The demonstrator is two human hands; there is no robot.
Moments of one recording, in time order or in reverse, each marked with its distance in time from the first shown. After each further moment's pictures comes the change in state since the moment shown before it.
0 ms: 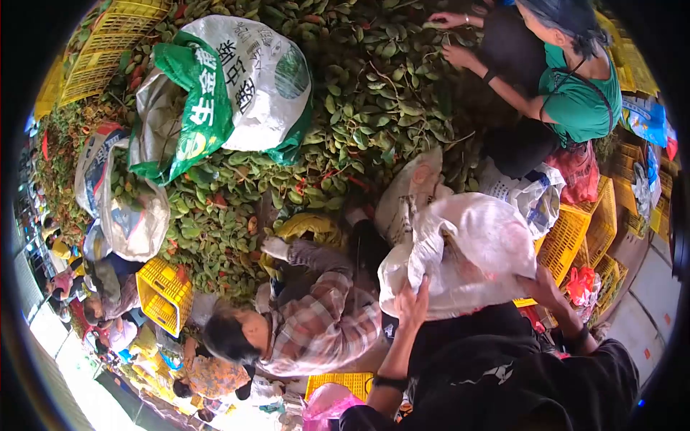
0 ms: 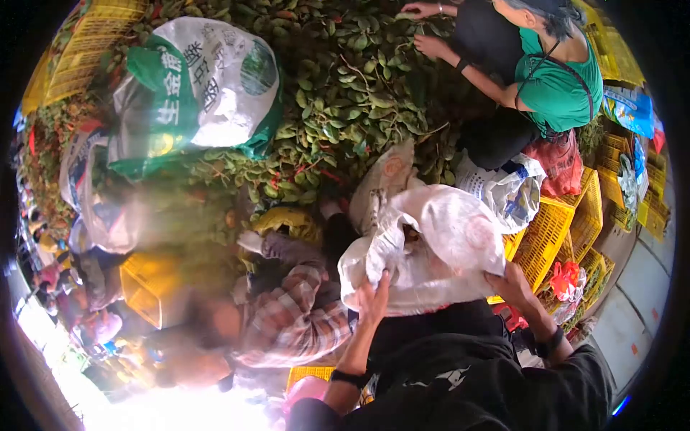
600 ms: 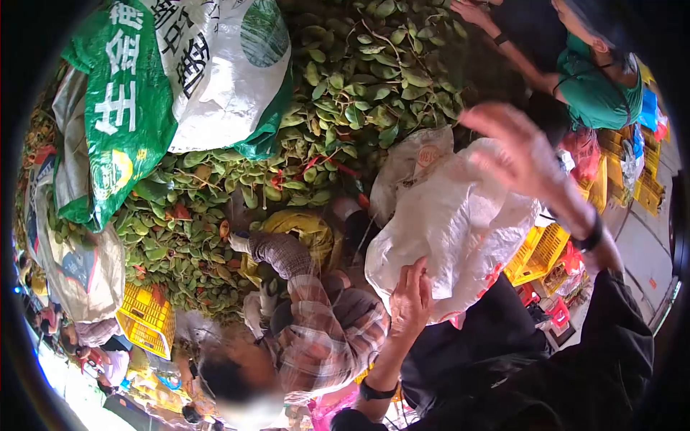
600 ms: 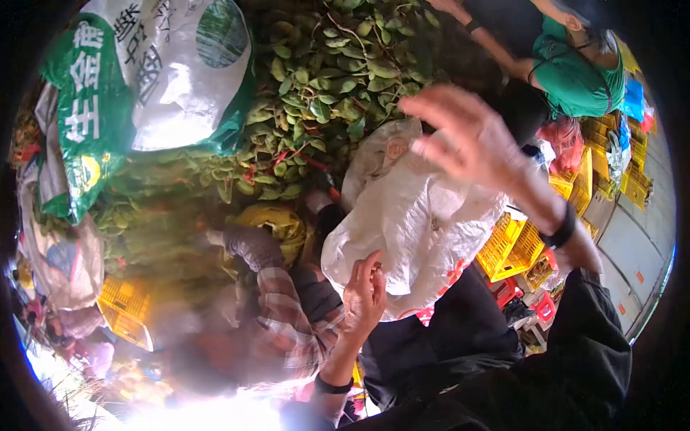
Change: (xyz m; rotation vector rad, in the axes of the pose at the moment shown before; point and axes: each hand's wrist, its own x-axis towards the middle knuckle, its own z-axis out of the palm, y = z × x) left_hand 0.102 -0.003 -0.078 0.017 -0.145 0.368; right_hand 0.231 -0.264 0.066 -0.844 0.271 -0.966
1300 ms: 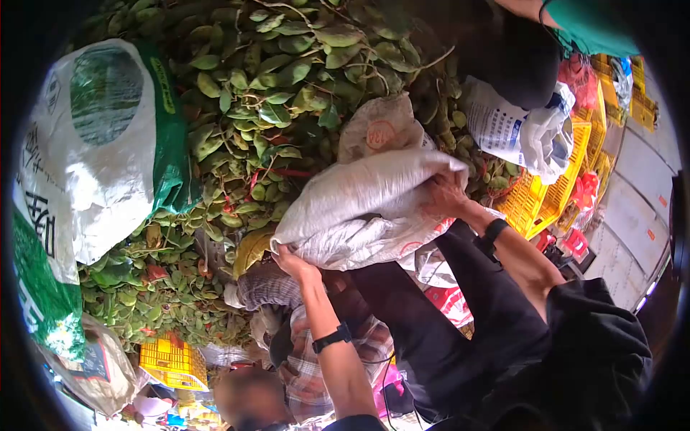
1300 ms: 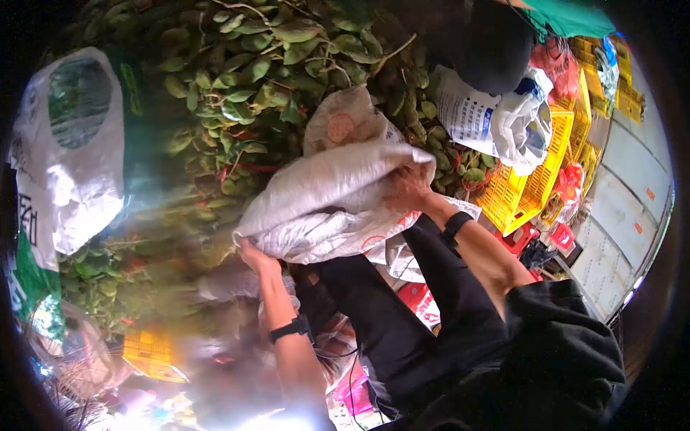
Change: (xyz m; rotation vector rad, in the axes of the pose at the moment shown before) left_hand 0.155 -0.245 -0.020 -0.763 0.704 -0.566; right_hand -0.226 0.059 0.362 0.180 -0.431 0.700
